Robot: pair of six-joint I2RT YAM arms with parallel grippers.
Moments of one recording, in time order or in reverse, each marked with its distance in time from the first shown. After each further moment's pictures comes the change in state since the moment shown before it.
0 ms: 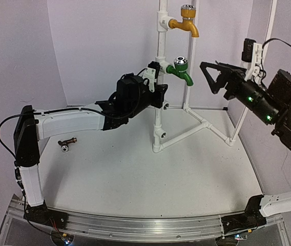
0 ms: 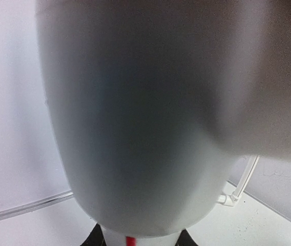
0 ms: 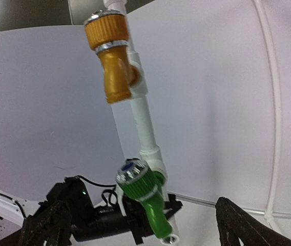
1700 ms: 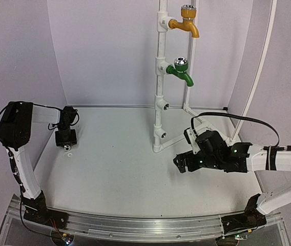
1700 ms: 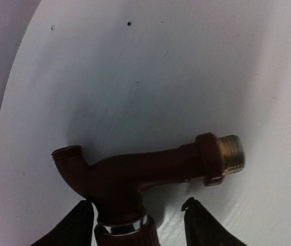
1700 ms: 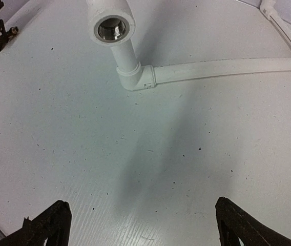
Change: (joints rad) left arm 0.825 -0.001 -0.424 -0.859 0.002 -0.393; right arm -0.002 0.291 -0.482 -0.205 -0.004 0.241
